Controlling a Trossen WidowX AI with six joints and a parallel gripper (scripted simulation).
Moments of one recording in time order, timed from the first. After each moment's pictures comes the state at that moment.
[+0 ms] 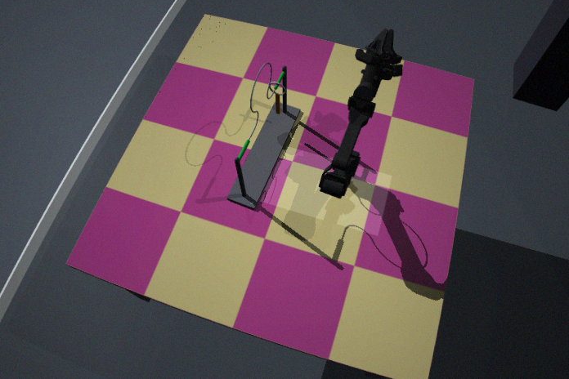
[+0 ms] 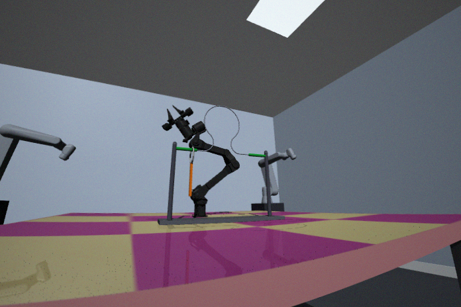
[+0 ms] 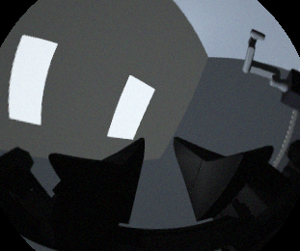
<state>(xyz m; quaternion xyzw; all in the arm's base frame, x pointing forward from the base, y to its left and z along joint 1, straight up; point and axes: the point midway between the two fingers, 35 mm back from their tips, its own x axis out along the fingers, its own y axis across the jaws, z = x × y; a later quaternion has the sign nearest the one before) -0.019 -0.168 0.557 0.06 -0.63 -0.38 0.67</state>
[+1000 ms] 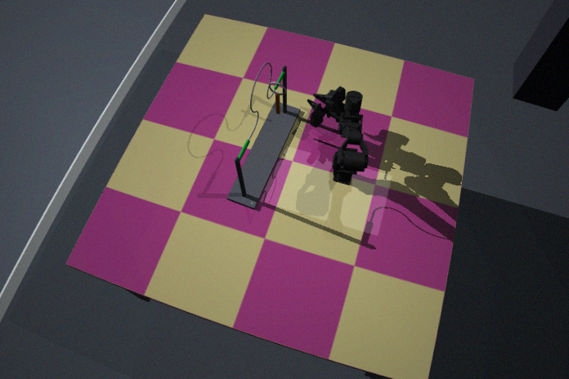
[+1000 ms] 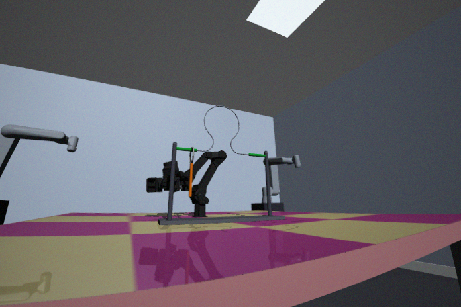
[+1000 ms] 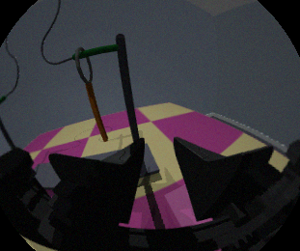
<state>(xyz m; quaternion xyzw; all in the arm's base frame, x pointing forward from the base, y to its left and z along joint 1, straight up) 0.167 -0.205 0.142 0.03 0.07 -0.19 0.98</state>
